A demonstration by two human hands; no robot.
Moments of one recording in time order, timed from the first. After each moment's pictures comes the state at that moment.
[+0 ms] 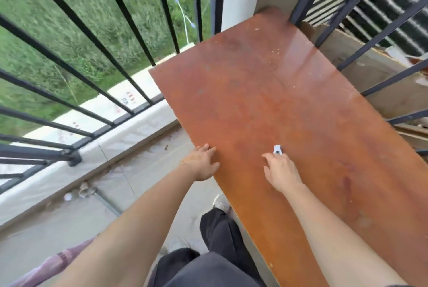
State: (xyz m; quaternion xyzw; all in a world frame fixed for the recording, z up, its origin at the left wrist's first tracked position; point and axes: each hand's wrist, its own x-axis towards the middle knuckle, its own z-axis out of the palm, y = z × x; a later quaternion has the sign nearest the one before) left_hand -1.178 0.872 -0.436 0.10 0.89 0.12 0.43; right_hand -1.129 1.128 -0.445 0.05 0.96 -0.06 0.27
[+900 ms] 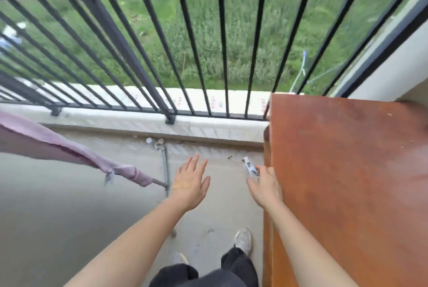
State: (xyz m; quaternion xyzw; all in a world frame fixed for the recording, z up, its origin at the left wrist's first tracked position) left_hand -0.989 0.739 -0.361 -0.27 0.94 0.15 0.14; right_hand -1.125 0.925 -0.401 -0.12 0.92 -0.25 0.28
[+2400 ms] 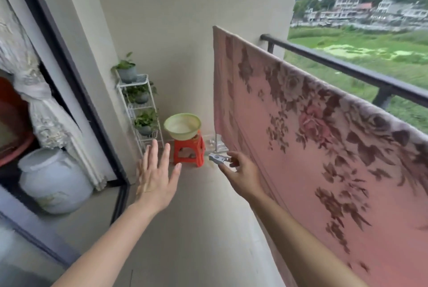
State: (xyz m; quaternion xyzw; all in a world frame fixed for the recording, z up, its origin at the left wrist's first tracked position) left_hand -0.105 -0.100 -0.132 -0.81 0.55 -0.06 -0.22; right_hand -0.311 -0.216 -0.160 -0.70 0.45 -0.42 0.37
